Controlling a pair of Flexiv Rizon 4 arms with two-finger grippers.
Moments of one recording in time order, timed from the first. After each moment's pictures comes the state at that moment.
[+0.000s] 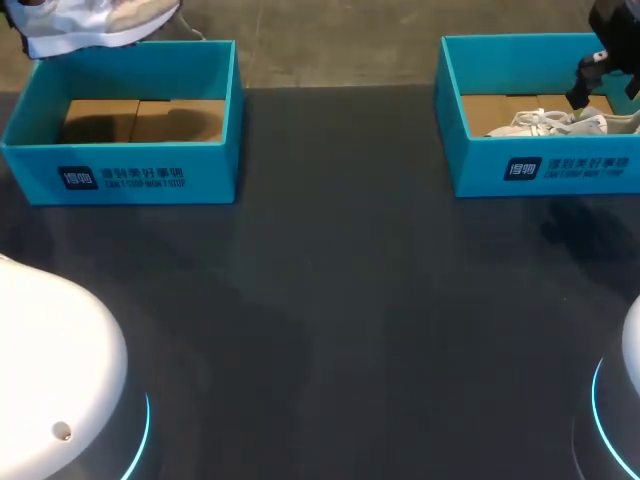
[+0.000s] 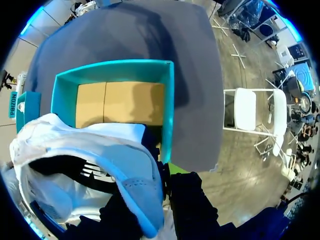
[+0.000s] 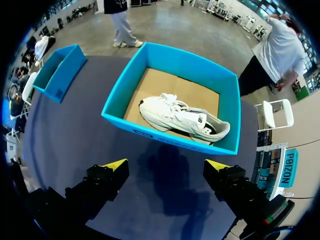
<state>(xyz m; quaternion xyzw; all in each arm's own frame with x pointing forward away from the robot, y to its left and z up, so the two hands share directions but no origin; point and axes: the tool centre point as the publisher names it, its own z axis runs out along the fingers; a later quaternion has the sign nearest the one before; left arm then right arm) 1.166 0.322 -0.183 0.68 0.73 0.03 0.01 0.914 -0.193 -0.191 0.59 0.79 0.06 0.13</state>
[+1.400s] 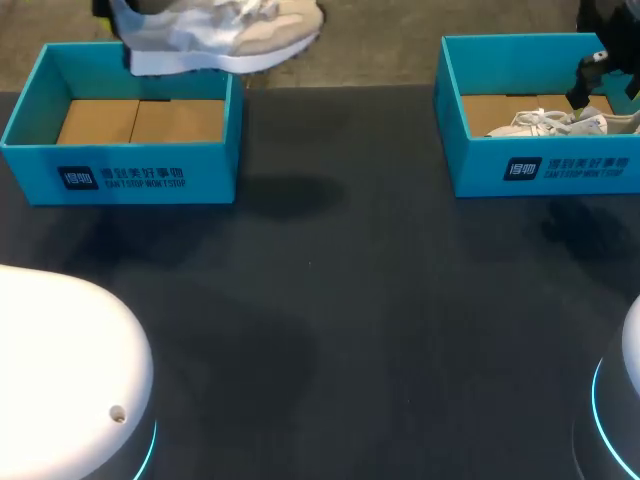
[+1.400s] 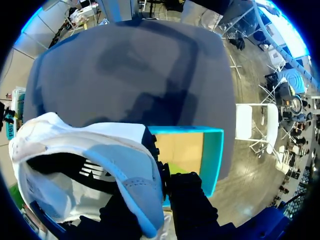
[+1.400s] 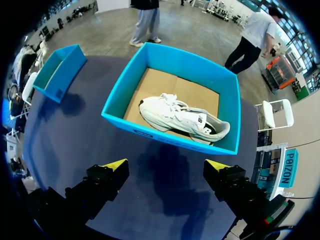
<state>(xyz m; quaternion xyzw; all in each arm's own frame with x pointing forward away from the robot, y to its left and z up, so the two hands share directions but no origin) 1.002 0.096 -0.106 0.70 0.71 0.06 -0.02 0.914 -0.193 -0.191 0.59 0.79 0.06 0.13</state>
